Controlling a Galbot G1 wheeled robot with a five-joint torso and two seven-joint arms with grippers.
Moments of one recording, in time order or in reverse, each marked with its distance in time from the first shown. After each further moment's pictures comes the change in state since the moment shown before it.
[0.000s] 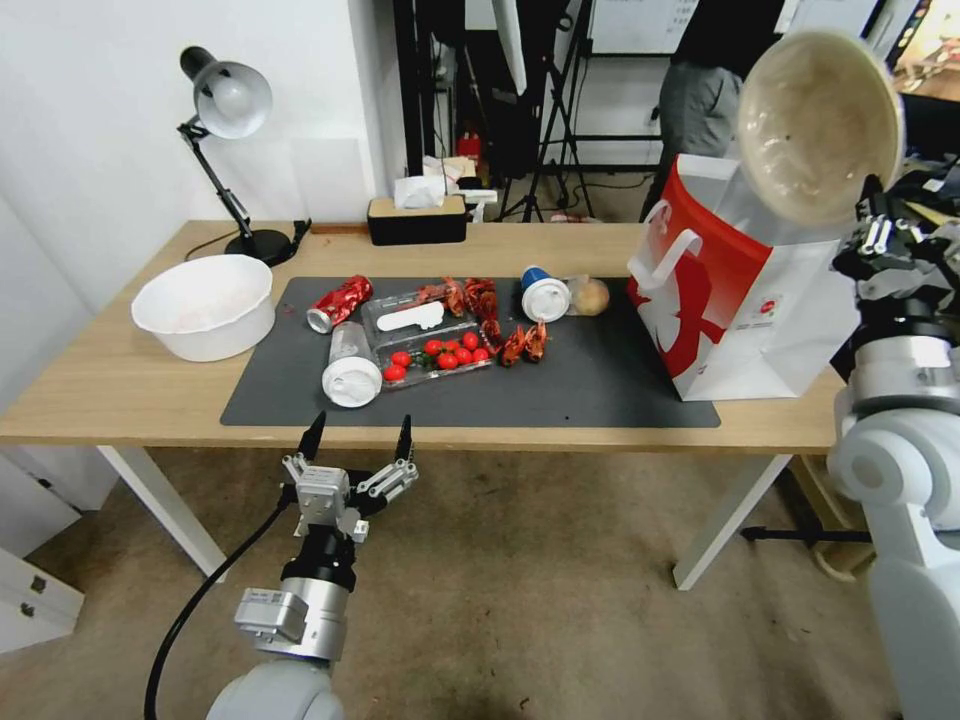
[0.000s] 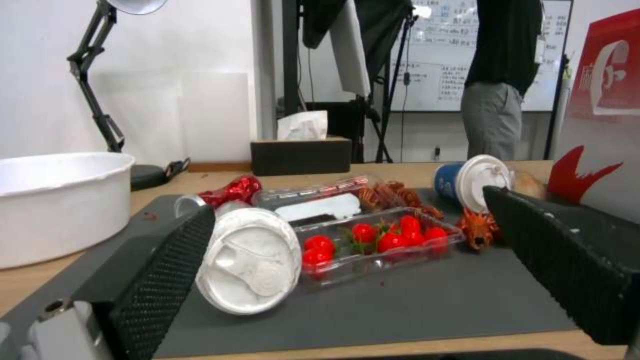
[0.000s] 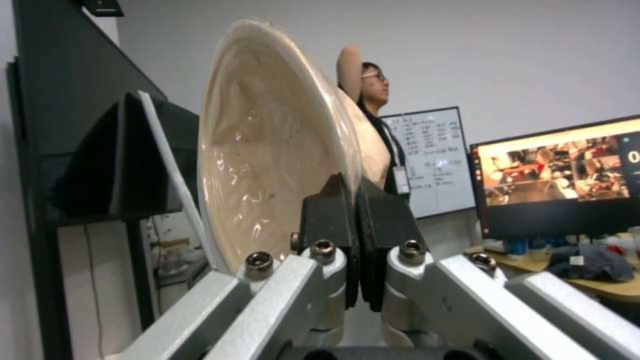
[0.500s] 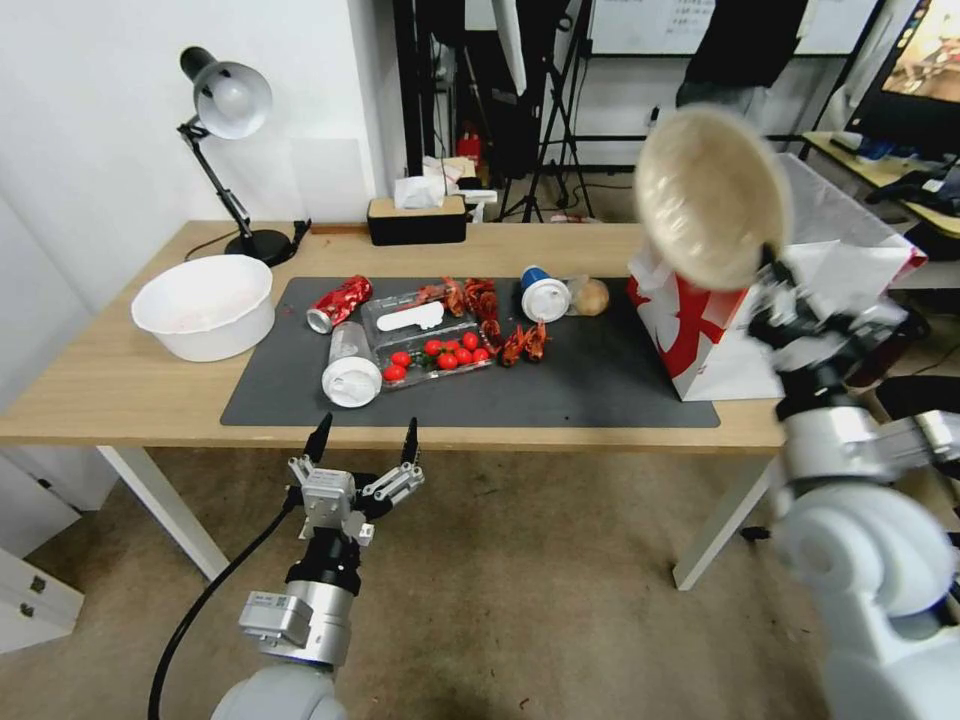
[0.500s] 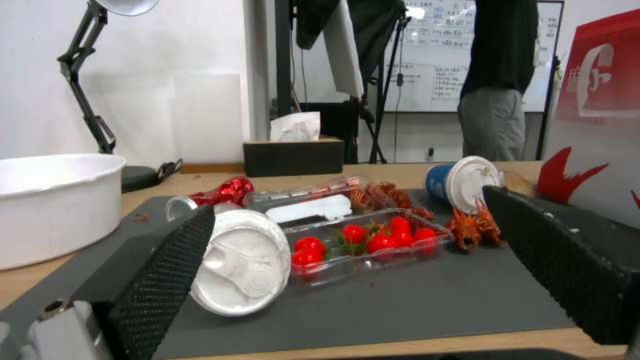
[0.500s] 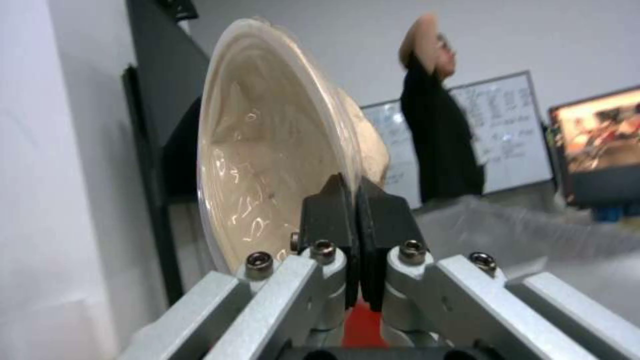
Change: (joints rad) left arm 0.005 0.005 0.012 -0.007 0.003 0.000 0.003; right arm -0.149 0.082 -0.028 0.152 0.026 0.014 -0.081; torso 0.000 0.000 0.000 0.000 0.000
